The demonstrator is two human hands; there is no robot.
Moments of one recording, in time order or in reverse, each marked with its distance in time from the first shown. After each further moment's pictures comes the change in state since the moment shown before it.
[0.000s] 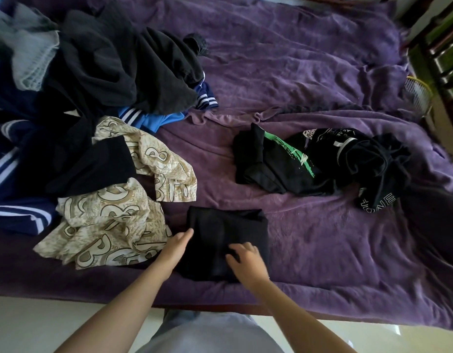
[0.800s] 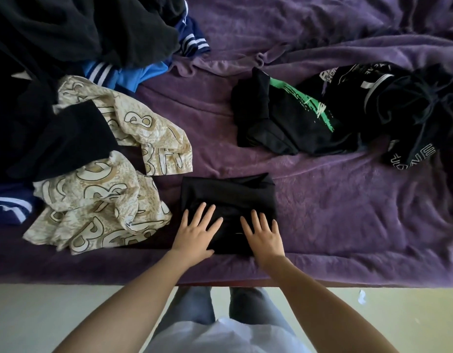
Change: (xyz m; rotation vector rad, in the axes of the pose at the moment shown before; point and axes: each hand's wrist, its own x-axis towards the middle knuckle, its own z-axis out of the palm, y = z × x) left_hand 0.028 -0.041 0.035 1.615 -0.138 0.633; right_hand 0.028 0.059 0.042 -0.650 -0.115 -0.102
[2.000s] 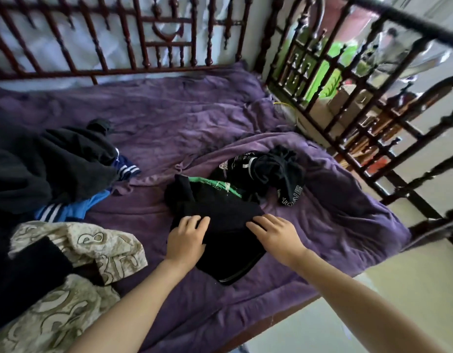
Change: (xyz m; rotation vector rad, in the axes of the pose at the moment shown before) left_hand -0.019 0.052 -0.210 -0.037 0.801 0.305; right_hand -0.138 0.107 -0.164 -0.151 1.068 -0.016
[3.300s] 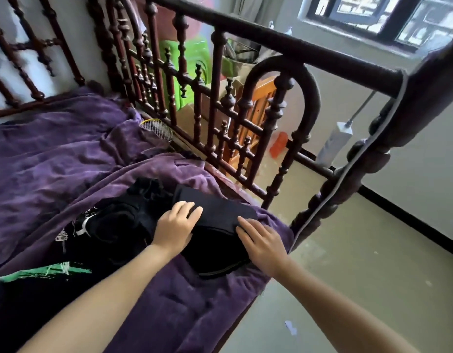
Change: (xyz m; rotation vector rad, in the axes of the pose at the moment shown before) left_hand 0.274 0.323 0.078 0.084 0.130 0.582; right_hand -0.213 0.288 -0.051 -0.229 0.203 0.369
